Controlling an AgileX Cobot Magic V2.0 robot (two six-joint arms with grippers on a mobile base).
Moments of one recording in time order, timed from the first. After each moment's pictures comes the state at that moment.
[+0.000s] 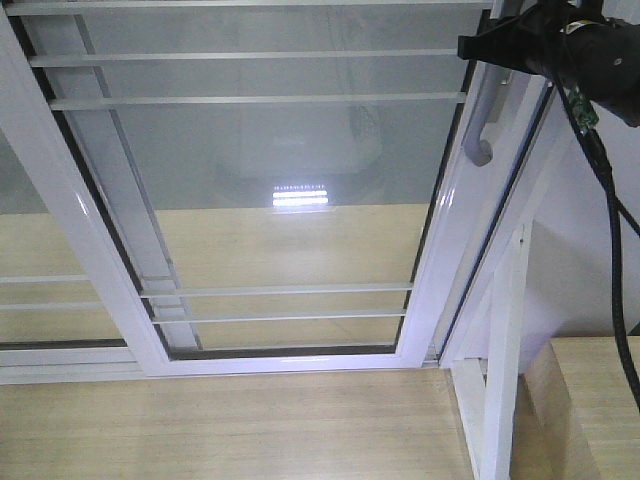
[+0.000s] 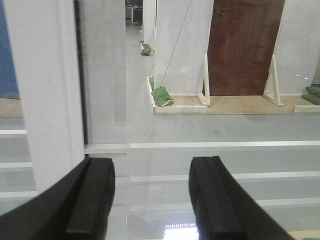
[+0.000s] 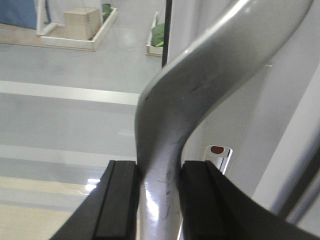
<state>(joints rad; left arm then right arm) -0.02 0.95 -0.95 -0.06 0.15 0.03 0.17 1.76 -1.31 0.53 -0.08 -0.58</state>
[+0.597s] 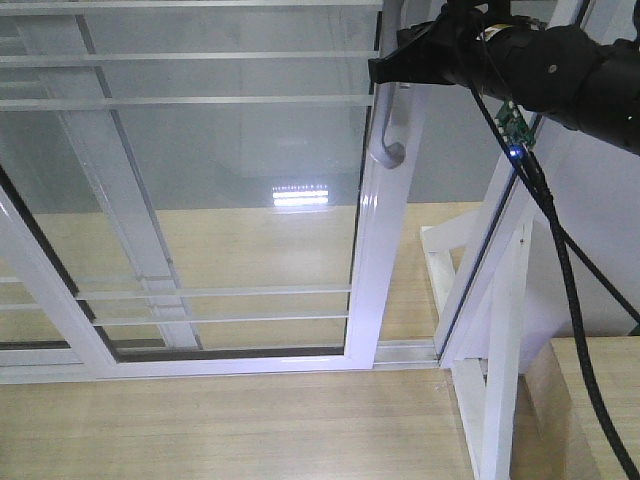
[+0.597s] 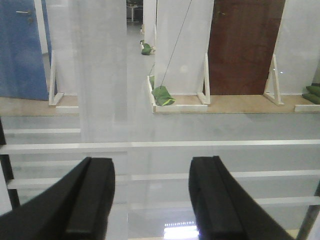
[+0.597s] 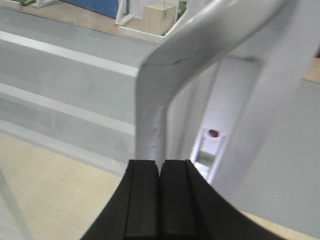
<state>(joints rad) -0.02 0.95 -0.95 -0.06 0.16 0.03 0.34 1.71 -1.31 0.52 0.00 -0.63</state>
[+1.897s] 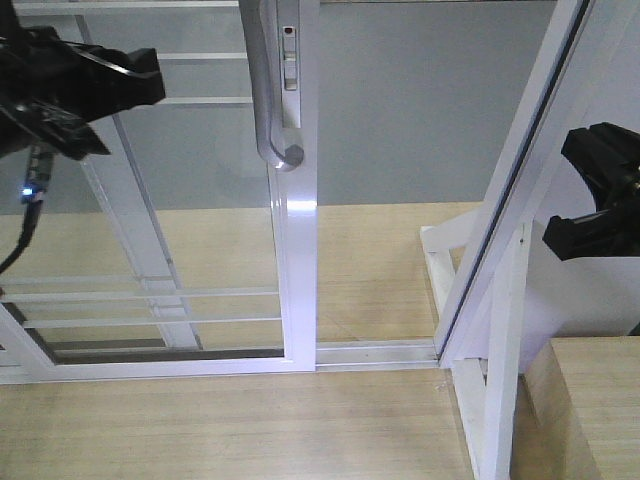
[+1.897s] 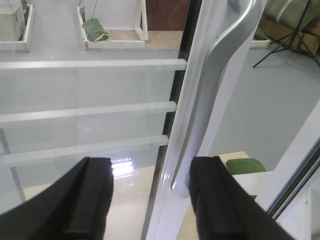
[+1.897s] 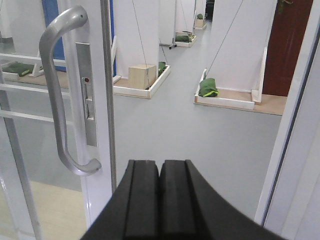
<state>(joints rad) -0.31 1.34 -0.96 -0.76 -0.03 0.62 0.34 0.77 -0.50 0.61 -0.10 -0.63</state>
